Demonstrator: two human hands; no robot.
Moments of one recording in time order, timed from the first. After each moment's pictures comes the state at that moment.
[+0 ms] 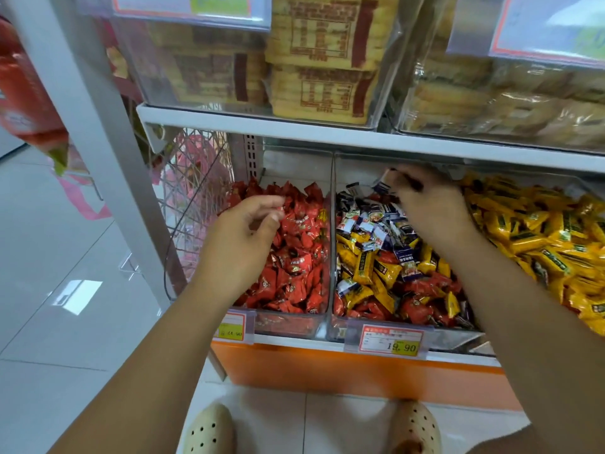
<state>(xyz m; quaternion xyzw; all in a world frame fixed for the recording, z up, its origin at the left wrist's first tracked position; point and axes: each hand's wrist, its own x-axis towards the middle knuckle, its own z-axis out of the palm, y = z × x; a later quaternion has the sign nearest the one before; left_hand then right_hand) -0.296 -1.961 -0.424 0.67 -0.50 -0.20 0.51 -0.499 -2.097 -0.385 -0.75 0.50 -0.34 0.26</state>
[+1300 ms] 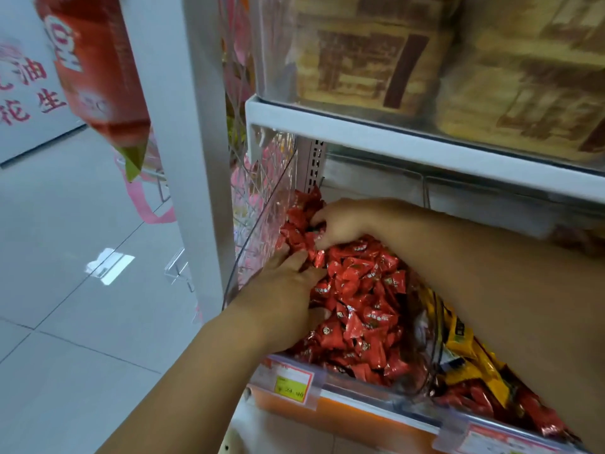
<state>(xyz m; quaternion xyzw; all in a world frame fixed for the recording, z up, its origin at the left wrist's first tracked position) -0.242 -1.968 -0.467 0.75 -0.63 -0.18 0.07 -0.286 -2.142 -0.430 -0.93 0.27 0.24 0.08</state>
